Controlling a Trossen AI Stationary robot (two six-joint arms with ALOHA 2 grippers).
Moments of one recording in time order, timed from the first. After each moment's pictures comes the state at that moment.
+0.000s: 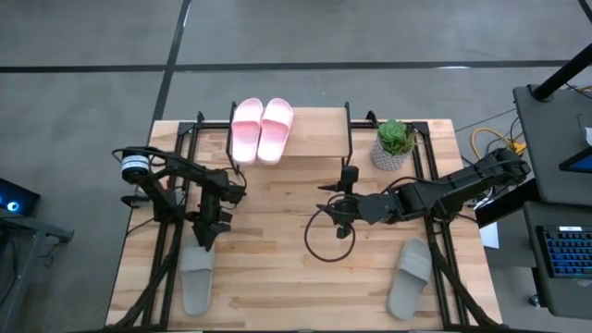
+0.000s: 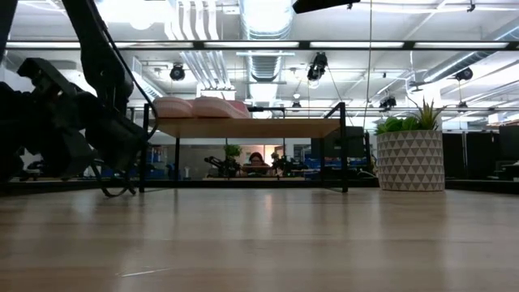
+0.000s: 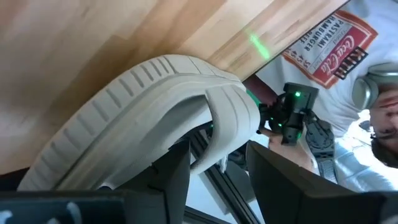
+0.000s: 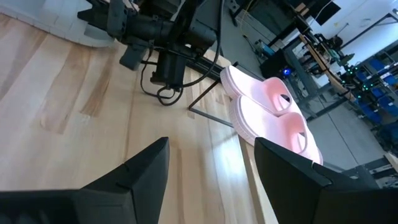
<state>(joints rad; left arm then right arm) 0.24 1.66 0.56 -1.07 1.03 -0.17 0.32 1.37 1.08 -0.18 0.63 -0.37</state>
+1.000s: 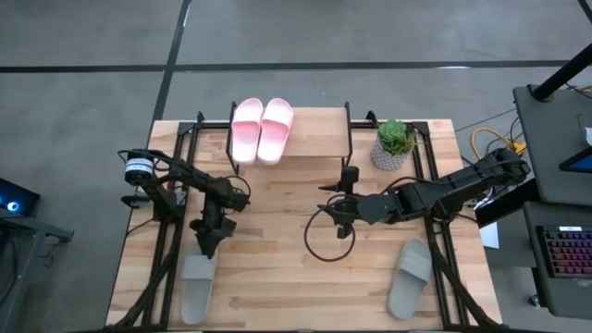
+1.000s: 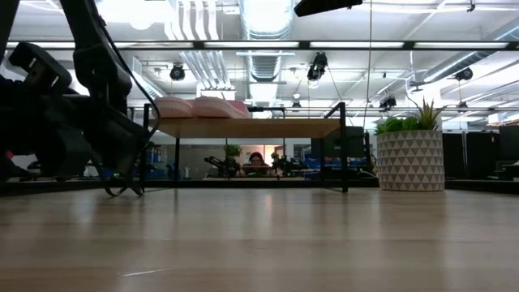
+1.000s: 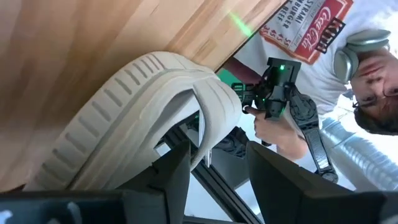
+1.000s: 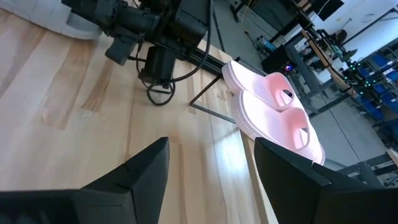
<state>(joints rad) 0.12 1.69 0.56 -0.97 1.20 -0.18 0.32 1.37 1.08 -0.21 0.63 -0.35</state>
